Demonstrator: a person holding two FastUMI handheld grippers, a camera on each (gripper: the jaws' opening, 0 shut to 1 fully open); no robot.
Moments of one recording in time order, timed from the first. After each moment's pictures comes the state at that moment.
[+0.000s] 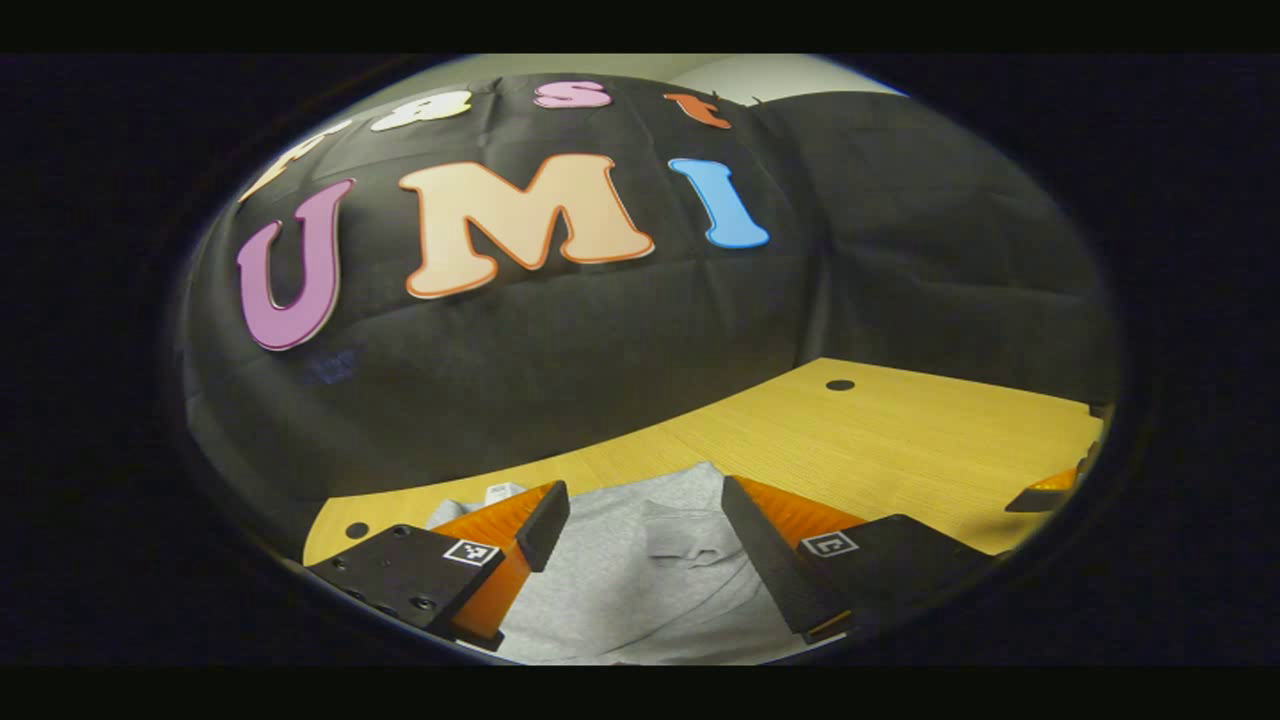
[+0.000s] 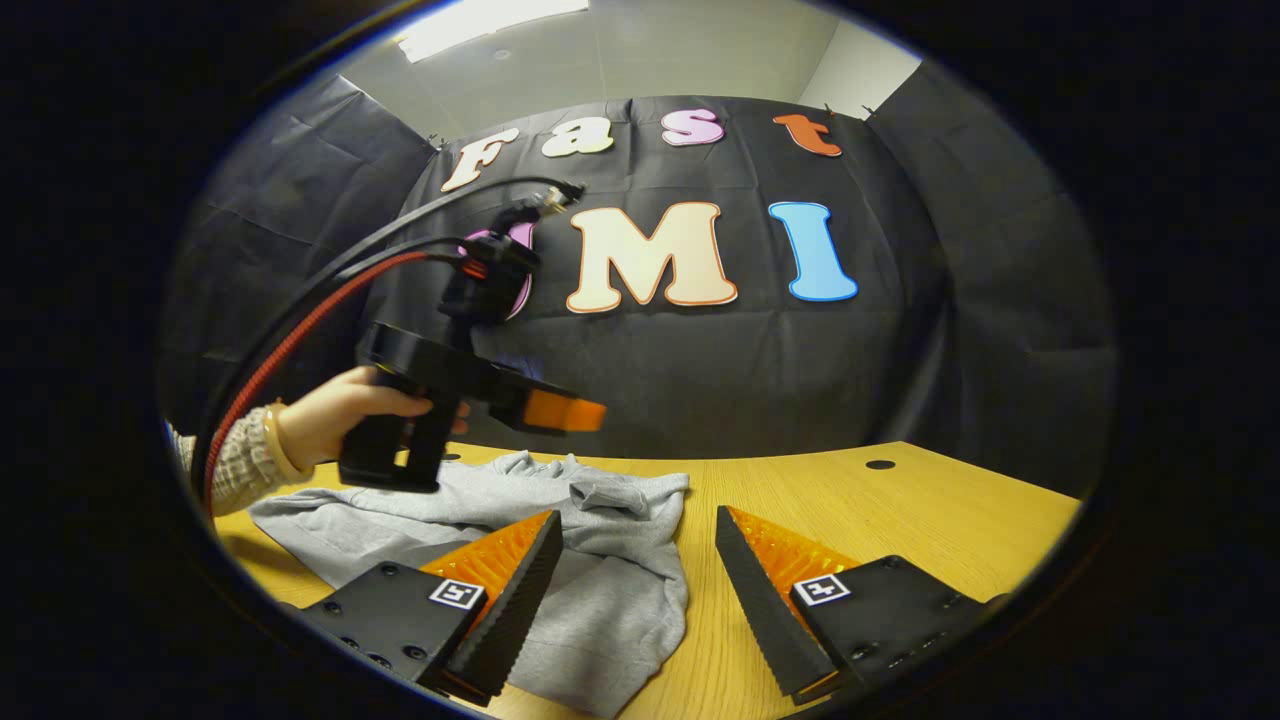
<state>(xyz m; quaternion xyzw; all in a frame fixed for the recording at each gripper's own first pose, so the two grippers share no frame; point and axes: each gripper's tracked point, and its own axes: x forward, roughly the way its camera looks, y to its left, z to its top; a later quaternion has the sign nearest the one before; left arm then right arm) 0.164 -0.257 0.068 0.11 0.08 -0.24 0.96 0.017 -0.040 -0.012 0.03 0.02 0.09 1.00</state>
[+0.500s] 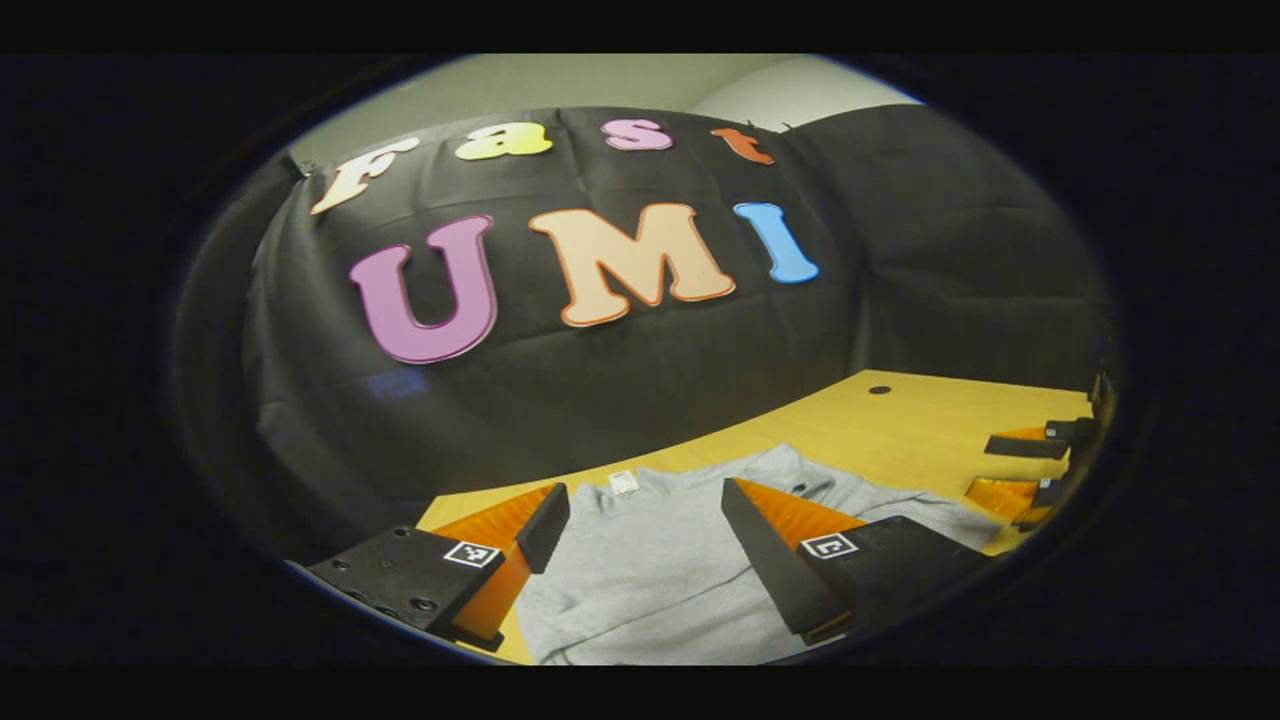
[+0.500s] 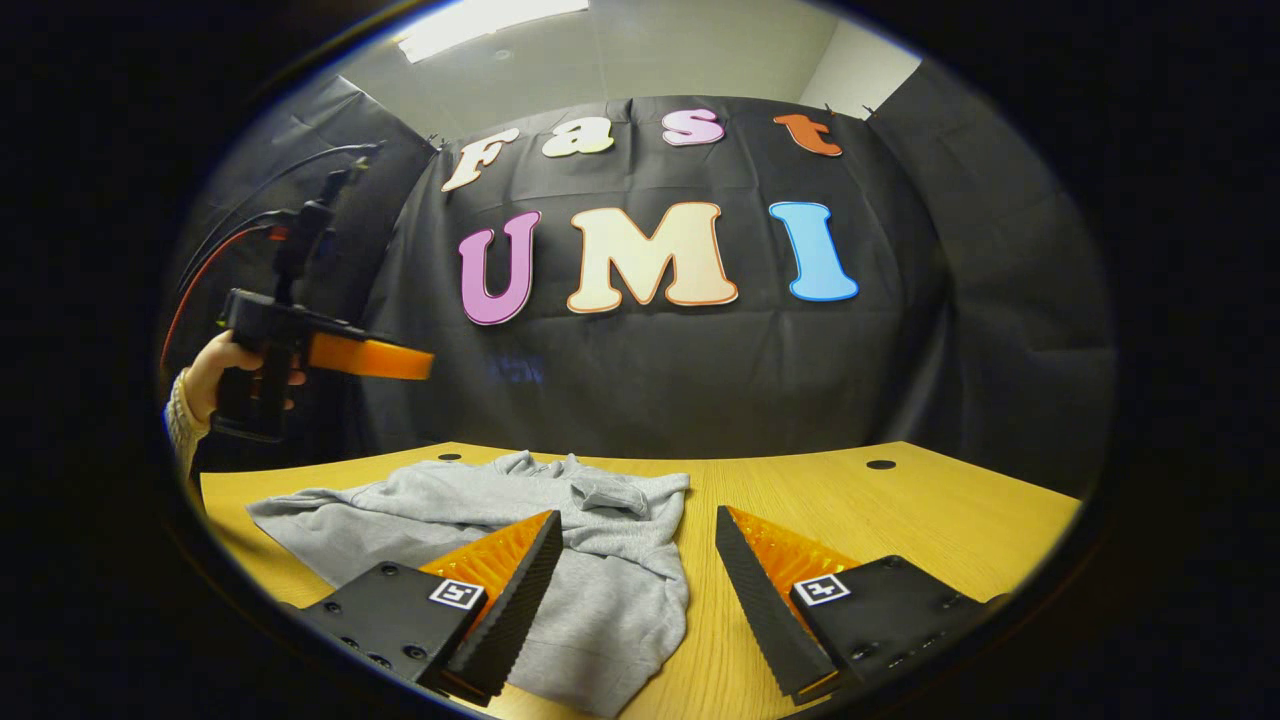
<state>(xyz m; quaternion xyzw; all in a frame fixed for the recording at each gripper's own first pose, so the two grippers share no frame) 0.076 -0.089 0.094 0.12 0.05 -0.14 0.98 0.016 -0.039 -0.011 0.03 0.02 0.09 1.00</state>
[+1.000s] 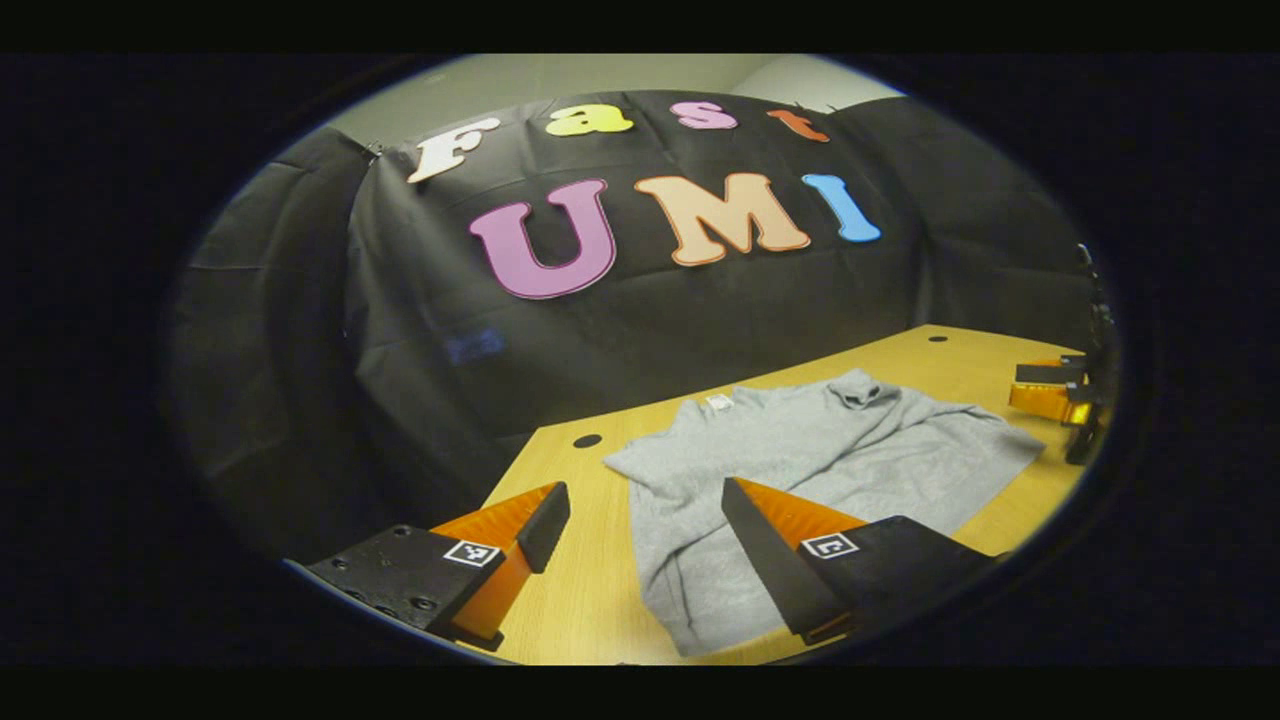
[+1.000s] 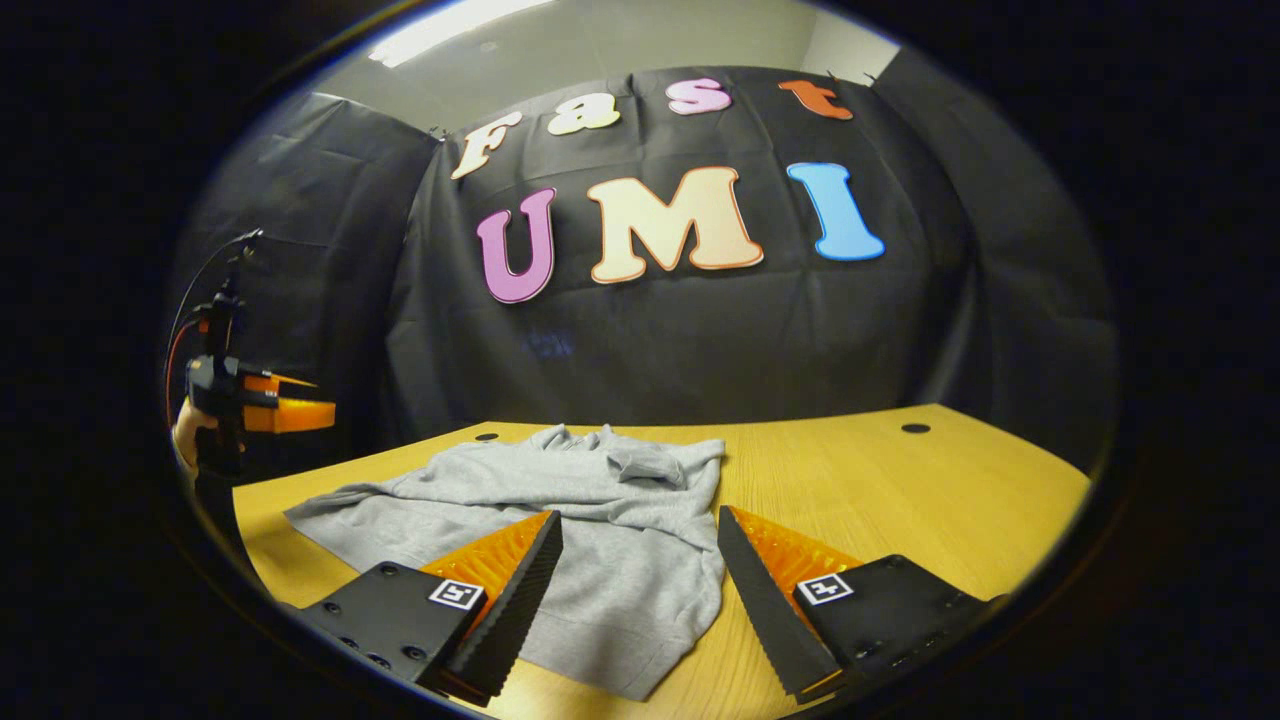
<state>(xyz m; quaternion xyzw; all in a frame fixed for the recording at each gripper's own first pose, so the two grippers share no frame) -0.017 0.018 0.027 0.13 0.12 -0.07 0.98 0.000 -0.024 -0.030 0.07 0.11 0.14 0.98</state>
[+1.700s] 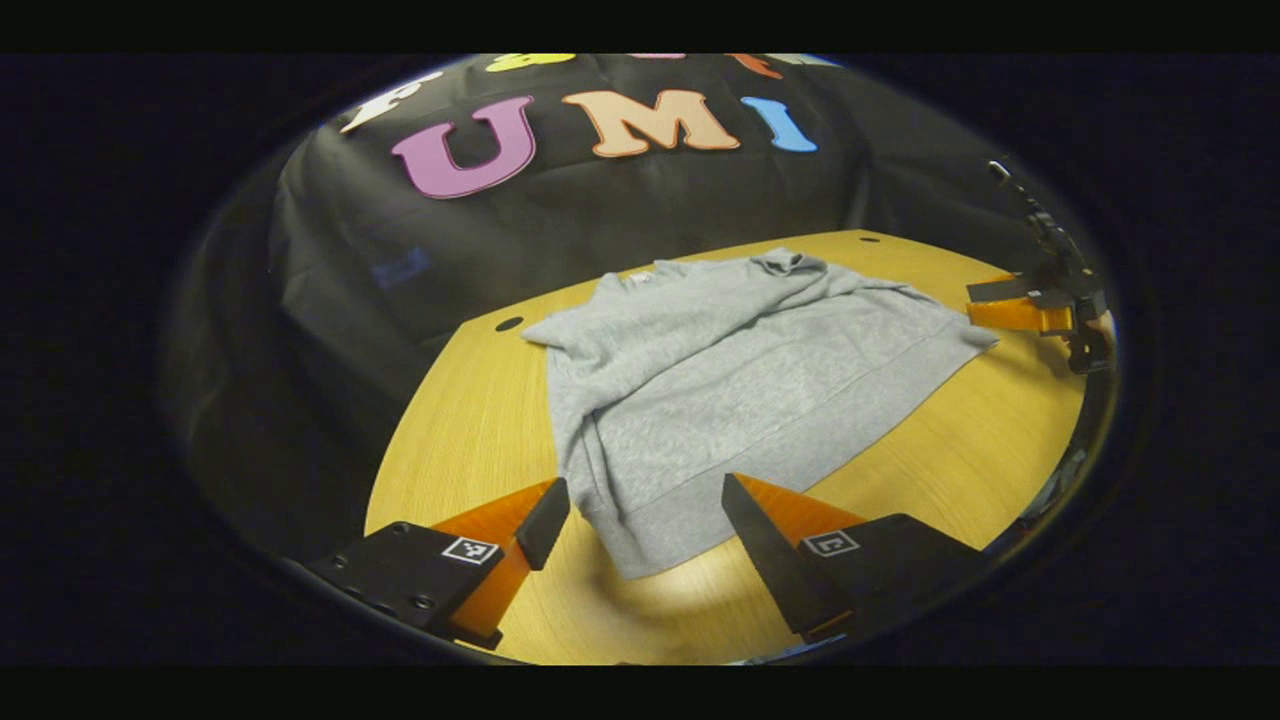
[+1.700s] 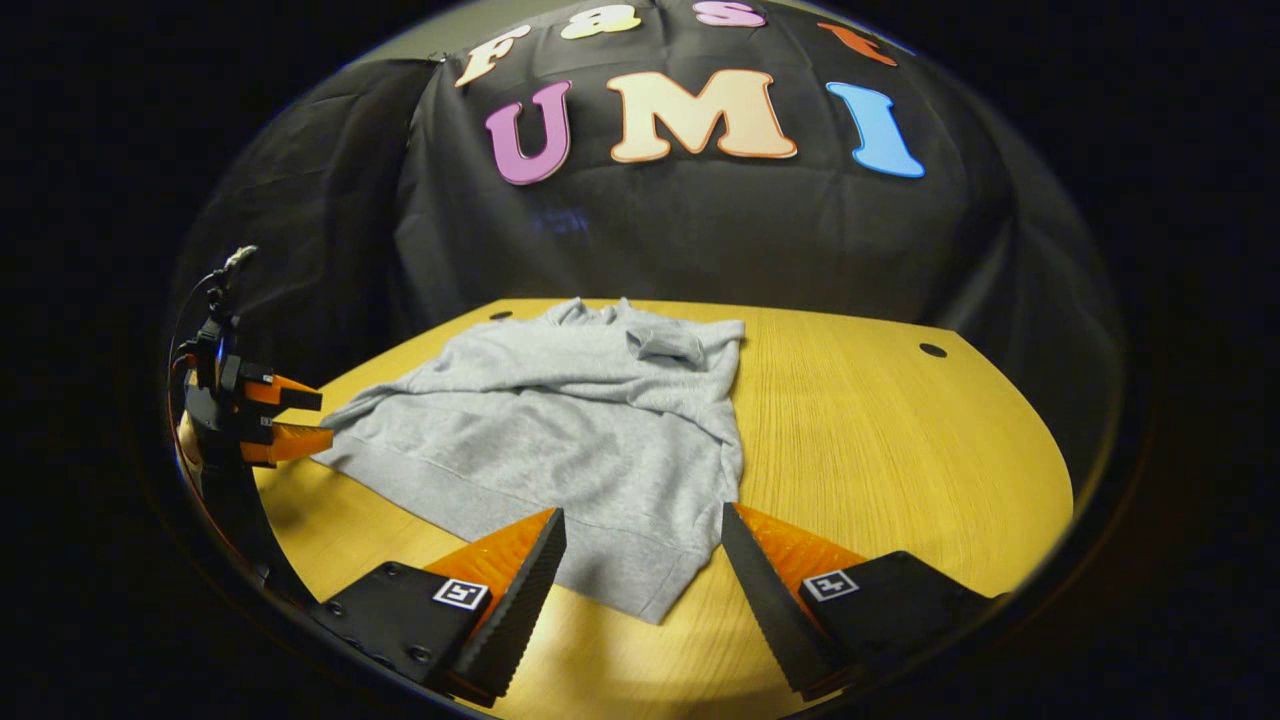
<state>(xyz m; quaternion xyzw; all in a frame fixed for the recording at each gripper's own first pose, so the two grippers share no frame) -0.072 0.013 -0.085 0.15 0.31 -0.13 0.93 -0.042 -0.018 -0.090 -0.01 0.31 0.16 0.94</state>
